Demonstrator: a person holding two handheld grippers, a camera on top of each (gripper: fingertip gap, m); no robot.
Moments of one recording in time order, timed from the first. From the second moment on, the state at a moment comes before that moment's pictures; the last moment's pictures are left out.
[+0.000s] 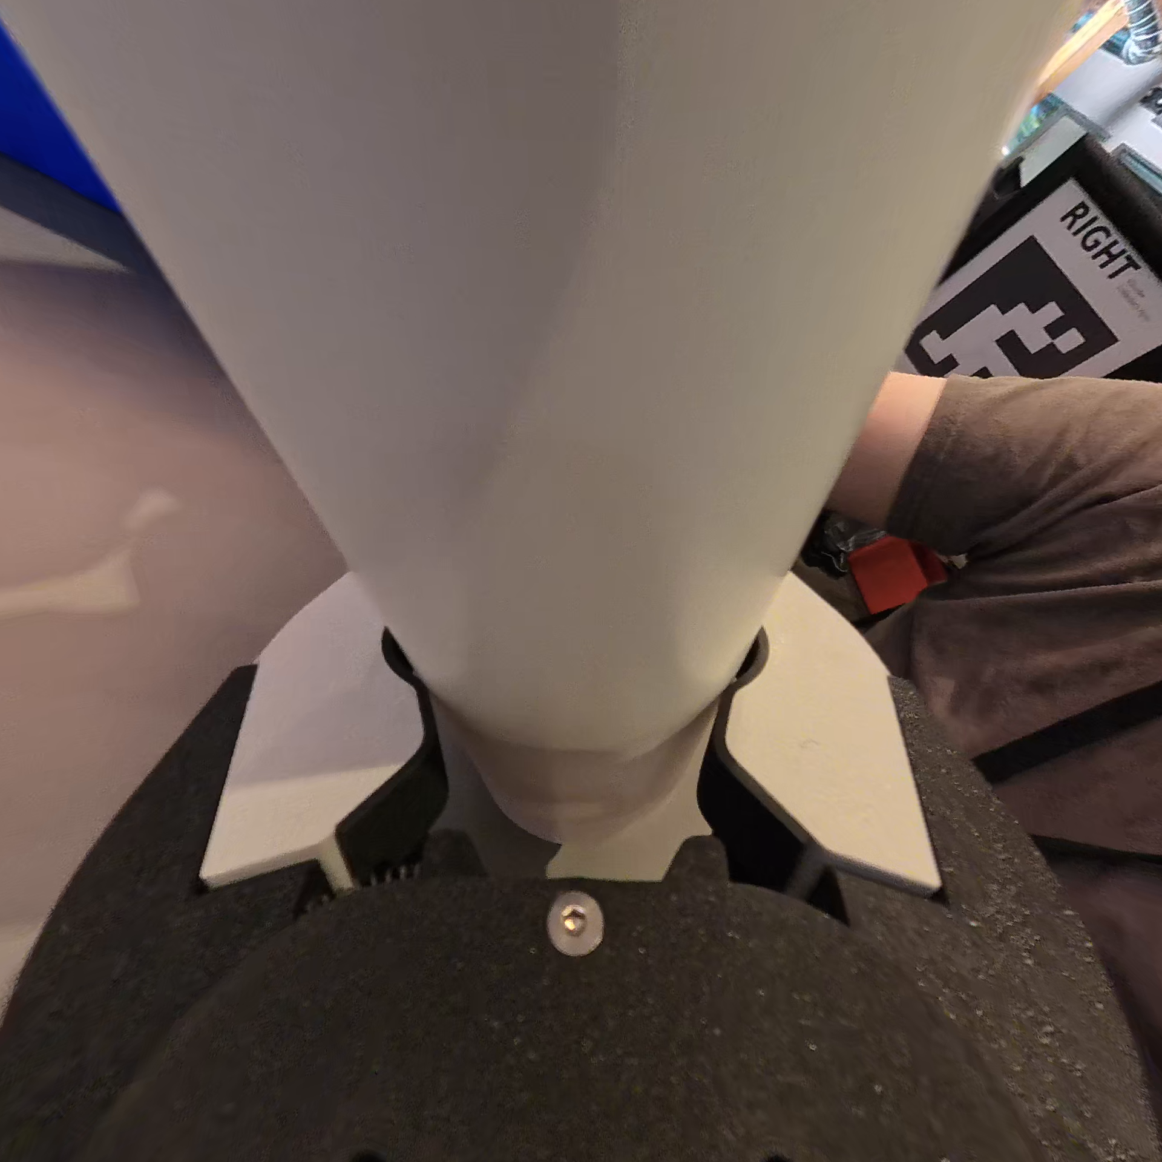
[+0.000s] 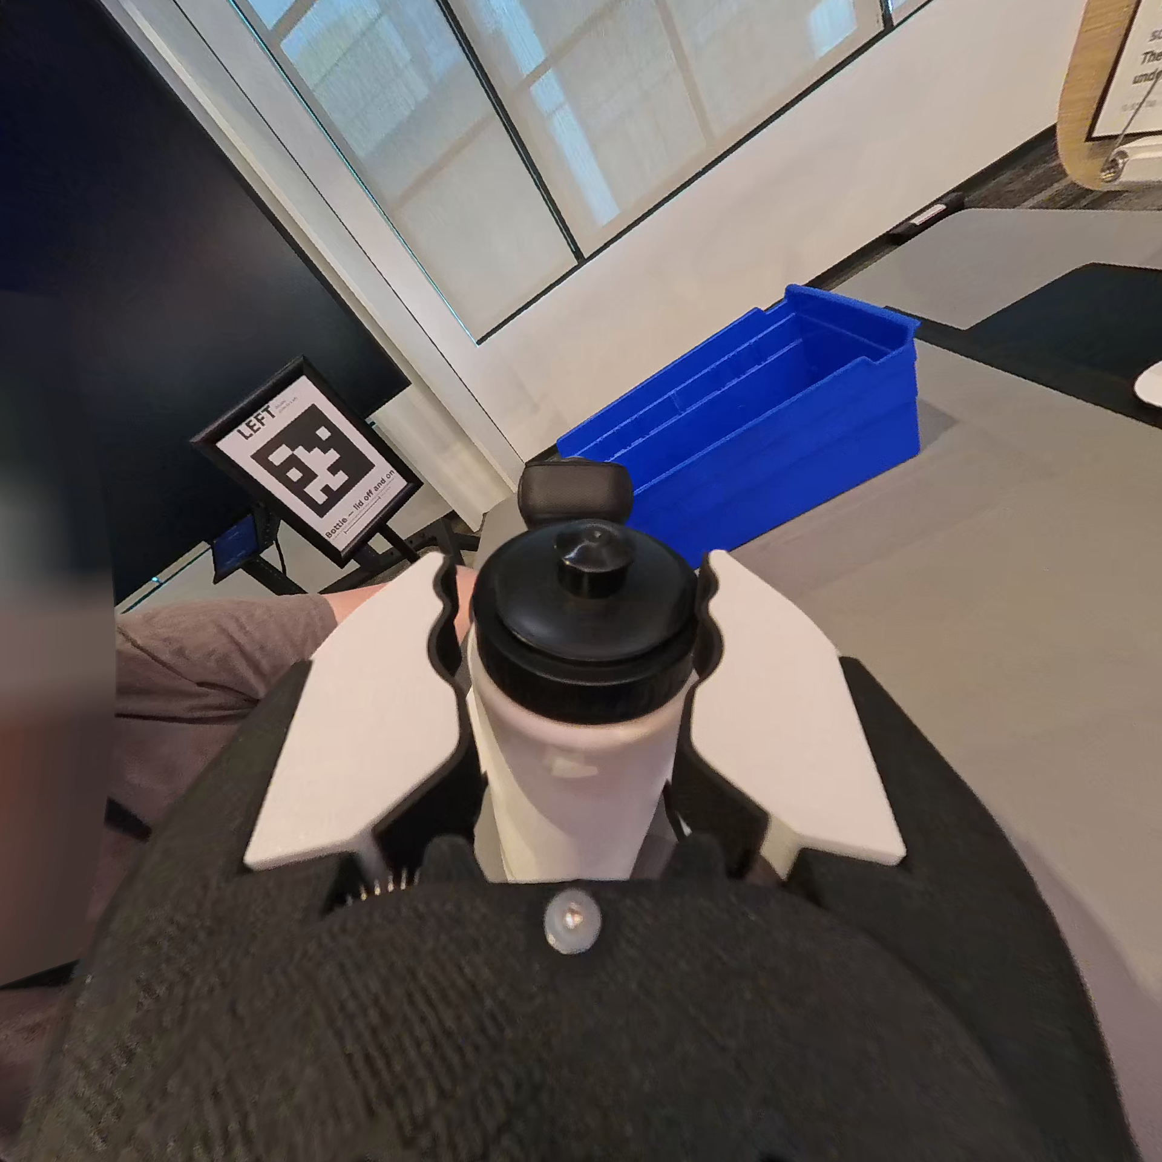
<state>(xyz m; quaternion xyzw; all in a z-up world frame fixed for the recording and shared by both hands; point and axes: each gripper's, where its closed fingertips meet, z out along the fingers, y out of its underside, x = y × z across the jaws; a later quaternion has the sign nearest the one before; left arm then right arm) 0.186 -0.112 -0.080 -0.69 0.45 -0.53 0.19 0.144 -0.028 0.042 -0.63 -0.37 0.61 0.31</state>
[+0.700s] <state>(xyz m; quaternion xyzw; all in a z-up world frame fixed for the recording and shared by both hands) 0.182 -0.105 -0.077 -0.67 0.50 -0.49 0.25 0.142 -0.045 0.048 -0.60 -0.46 0.54 0.37</state>
